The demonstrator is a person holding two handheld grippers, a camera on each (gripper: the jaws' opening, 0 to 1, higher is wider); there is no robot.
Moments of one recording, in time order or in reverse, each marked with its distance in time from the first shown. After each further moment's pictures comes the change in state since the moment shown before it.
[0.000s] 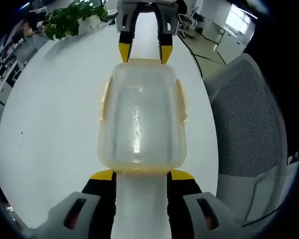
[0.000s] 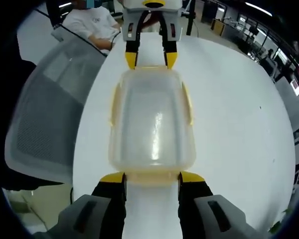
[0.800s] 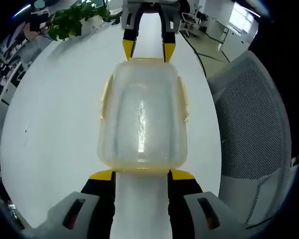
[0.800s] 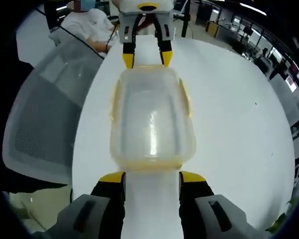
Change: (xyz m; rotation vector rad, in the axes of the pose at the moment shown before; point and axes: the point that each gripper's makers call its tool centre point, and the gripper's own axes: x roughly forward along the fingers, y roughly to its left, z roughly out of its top) left arm 0.001 0.000 -0.002 -0.011 0.003 0.047; right arm -0.003 0.001 -0.010 0.054 -0.031 -0.038
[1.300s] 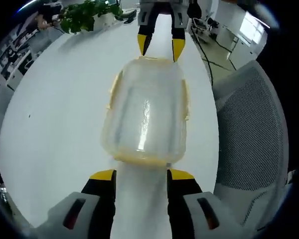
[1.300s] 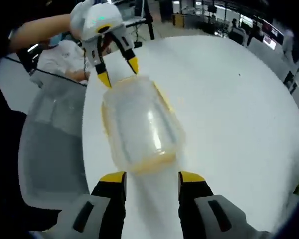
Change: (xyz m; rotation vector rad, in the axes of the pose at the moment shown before) left arm -0.016 -0.005 -0.004 -0.244 -0.099 0.025; right arm -0.018 -0.001 0.005 0.445 -0.129 0.019
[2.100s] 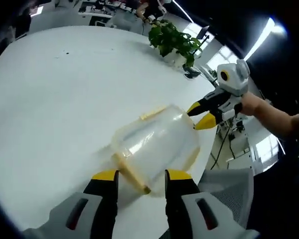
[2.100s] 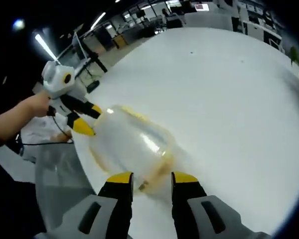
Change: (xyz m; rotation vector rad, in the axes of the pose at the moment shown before) left arm 0.015 0.004 0.020 -0.687 -0.294 -0.075; right arm 0.010 -0.002 0.007 0.457 -0.148 -0.067
